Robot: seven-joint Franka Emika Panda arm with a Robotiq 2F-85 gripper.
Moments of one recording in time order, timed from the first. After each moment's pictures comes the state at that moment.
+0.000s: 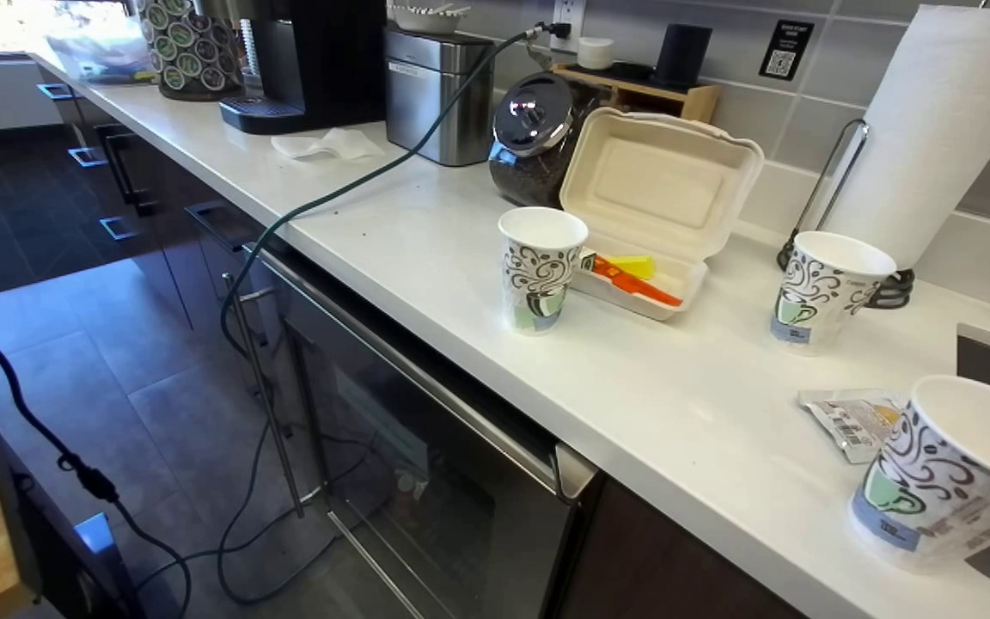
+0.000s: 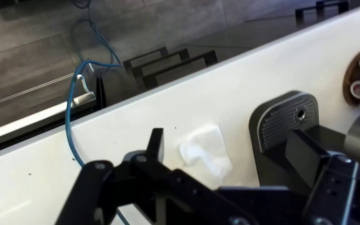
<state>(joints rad) 0.00 -0.54 0.05 -2.21 0.35 1.76 0.30</state>
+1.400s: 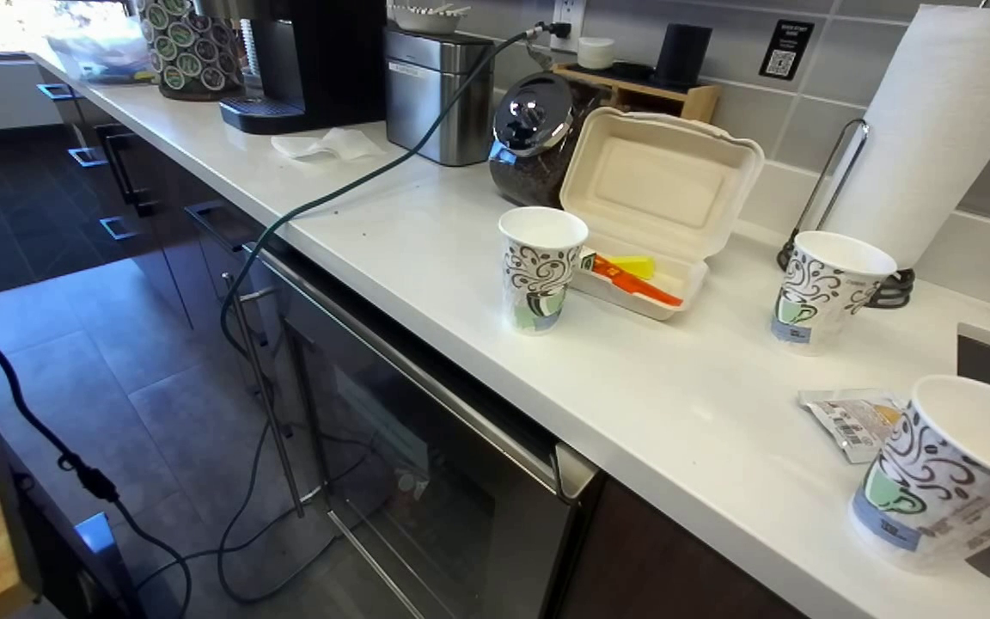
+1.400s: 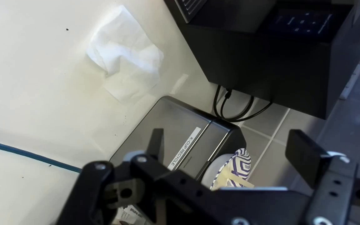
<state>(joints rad) 0.02 -0.38 0.03 -2.31 0.75 2.45 0.28</state>
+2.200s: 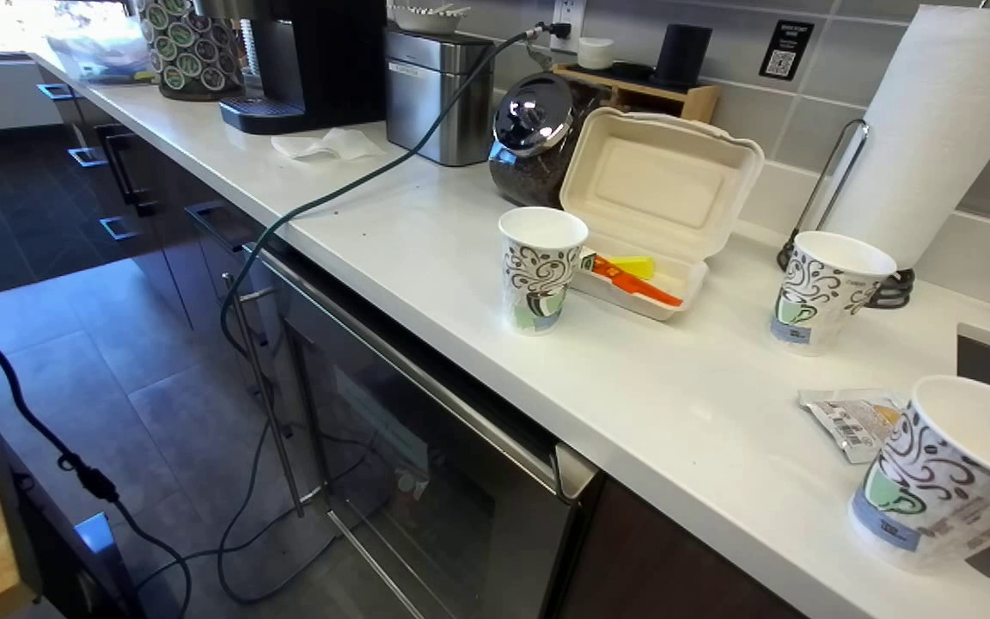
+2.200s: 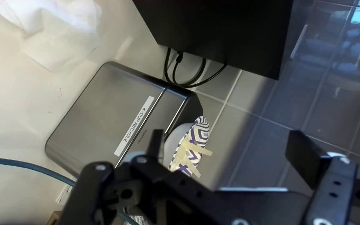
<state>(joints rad) 0.14 -0.27 -0.01 -2.29 1.26 2.73 -0.18</state>
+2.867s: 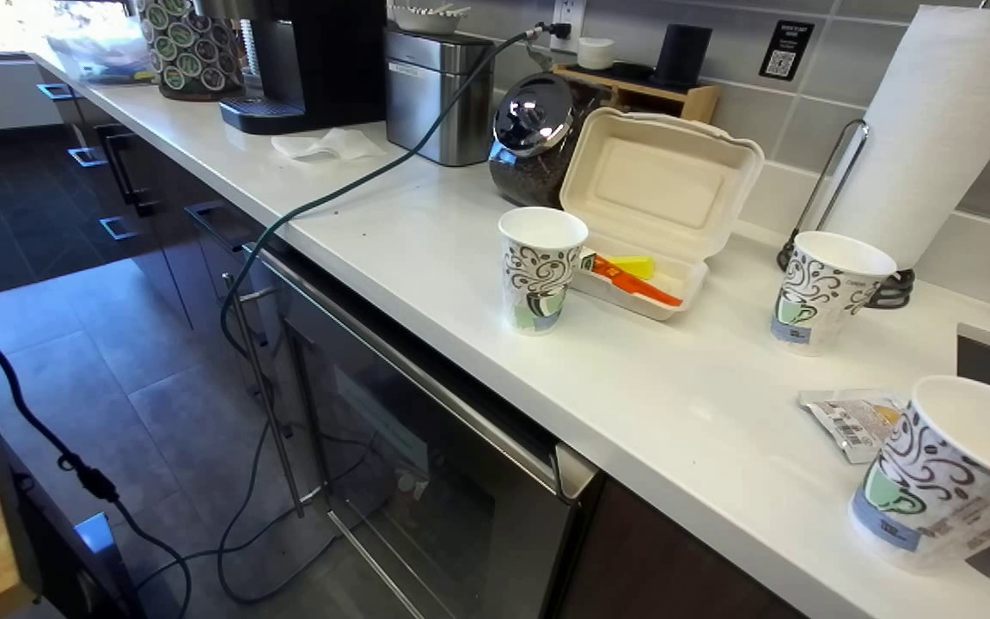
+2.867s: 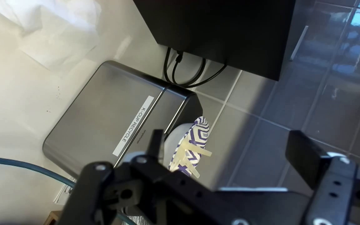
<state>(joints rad) 0.14 -0.26 -0.01 -2.28 1.26 2.73 -0.19</state>
